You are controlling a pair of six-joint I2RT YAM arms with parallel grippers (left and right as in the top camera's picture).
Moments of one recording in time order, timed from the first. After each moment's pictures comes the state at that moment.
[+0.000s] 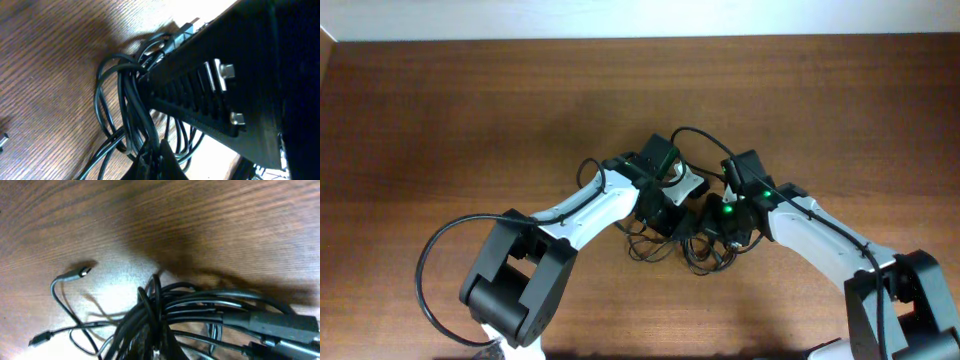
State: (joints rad) left arm -0.60 1.91 1.23 -0.67 0.60 0.03; right arm 0.36 1.64 0.87 -0.51 -0.37 0.75
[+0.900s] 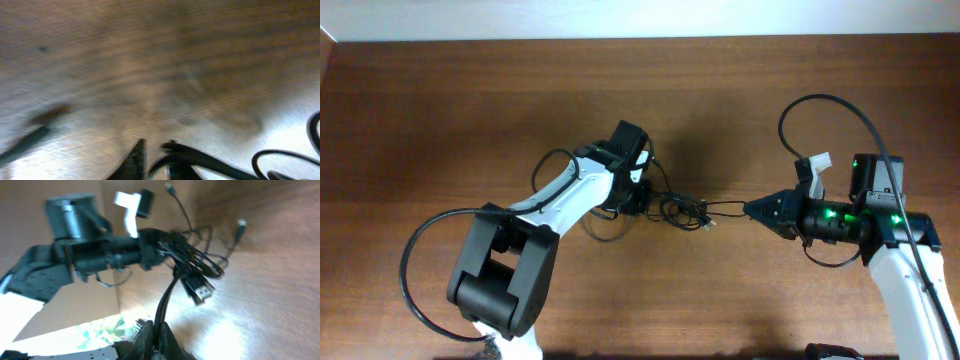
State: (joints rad) left arm -0.46 1.91 1.23 -0.70 0.13 -0.28; right arm -0.13 1.22 0.87 -0.82 -0.97 0.42
